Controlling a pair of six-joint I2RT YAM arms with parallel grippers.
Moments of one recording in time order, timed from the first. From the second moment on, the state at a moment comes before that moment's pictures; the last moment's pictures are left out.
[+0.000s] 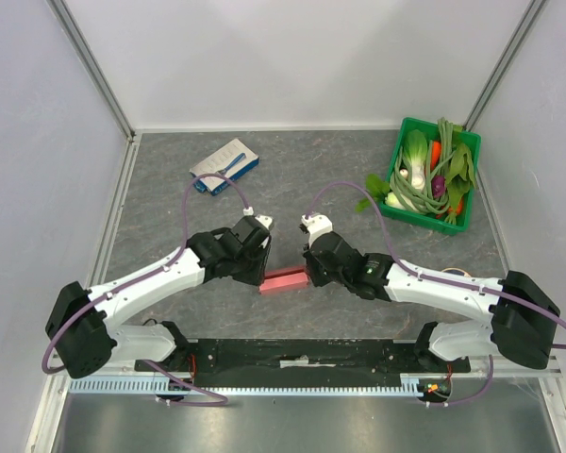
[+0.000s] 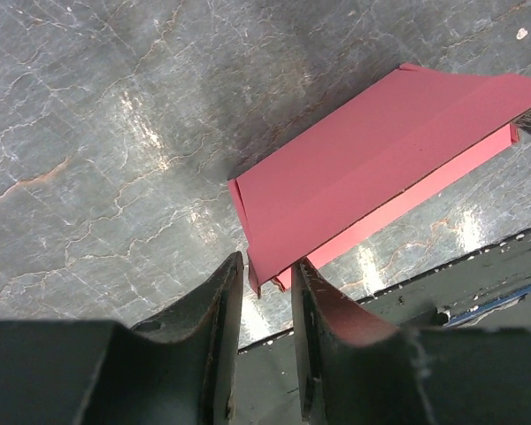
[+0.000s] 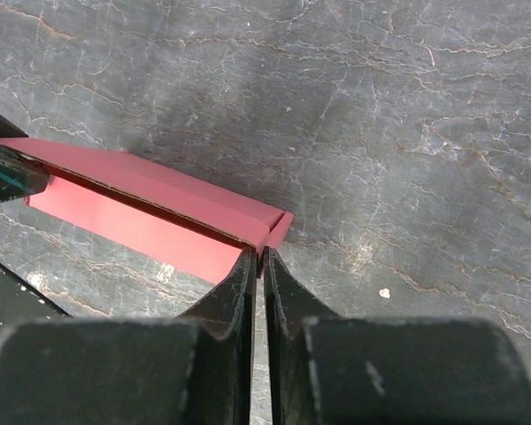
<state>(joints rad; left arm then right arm) -0.84 1.24 0.89 -0.73 -0.08 -0.50 1.02 1.30 0.77 -0.21 0.23 0.44</state>
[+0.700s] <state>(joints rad) -0.80 1.26 0.90 -0.75 -0.04 -0.49 1.04 1.32 0.77 -0.19 0.27 0.48</state>
